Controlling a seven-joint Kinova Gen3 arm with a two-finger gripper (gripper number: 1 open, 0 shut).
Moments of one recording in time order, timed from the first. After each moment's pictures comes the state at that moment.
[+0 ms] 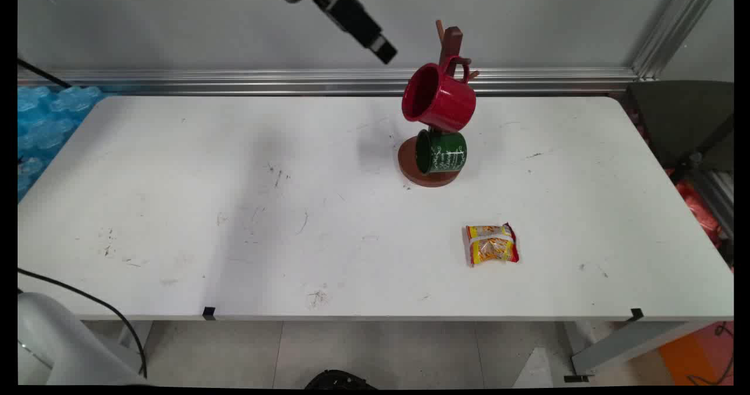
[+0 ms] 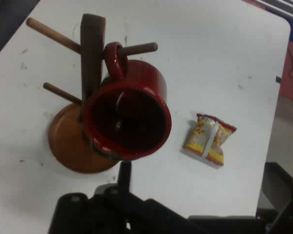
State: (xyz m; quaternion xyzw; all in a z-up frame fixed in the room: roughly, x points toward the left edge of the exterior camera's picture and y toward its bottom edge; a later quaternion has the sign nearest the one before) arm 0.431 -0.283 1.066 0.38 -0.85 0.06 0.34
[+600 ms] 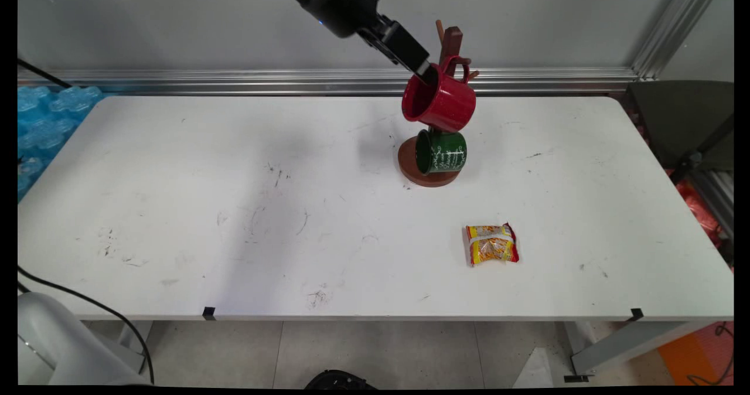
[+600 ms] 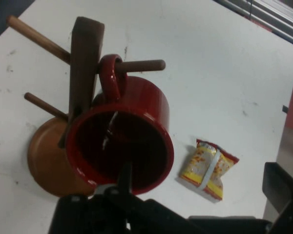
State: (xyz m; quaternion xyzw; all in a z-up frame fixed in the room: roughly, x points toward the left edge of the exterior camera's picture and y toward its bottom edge) arm 0.391 -0.307 1.019 0.42 -0.83 0.05 0.36
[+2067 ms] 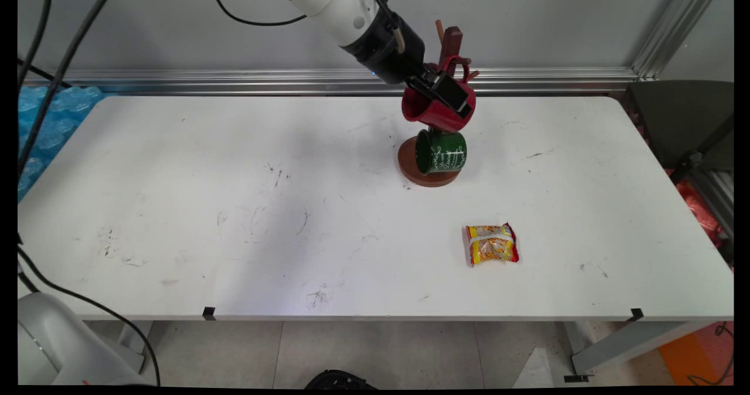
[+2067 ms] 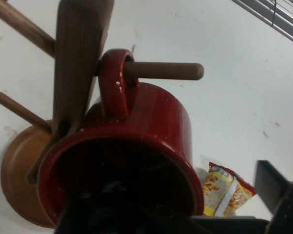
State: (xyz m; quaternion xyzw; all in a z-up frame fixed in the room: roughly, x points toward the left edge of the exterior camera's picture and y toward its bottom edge) arm 0.344 -0.342 0.946 0.46 -0.81 0.04 0.36
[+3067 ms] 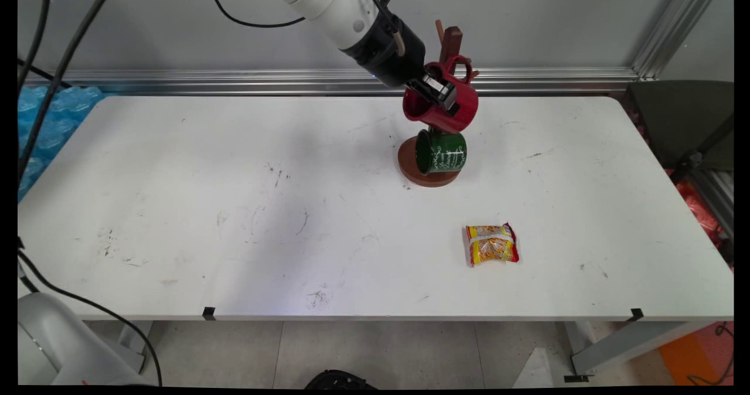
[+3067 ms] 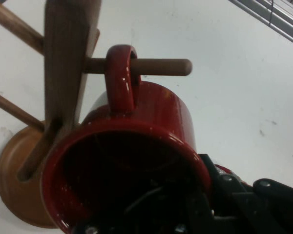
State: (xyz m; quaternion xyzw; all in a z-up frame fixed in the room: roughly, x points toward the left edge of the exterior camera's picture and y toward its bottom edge) arm 0.342 -0.335 0.947 0.45 -0.81 0.04 0.37
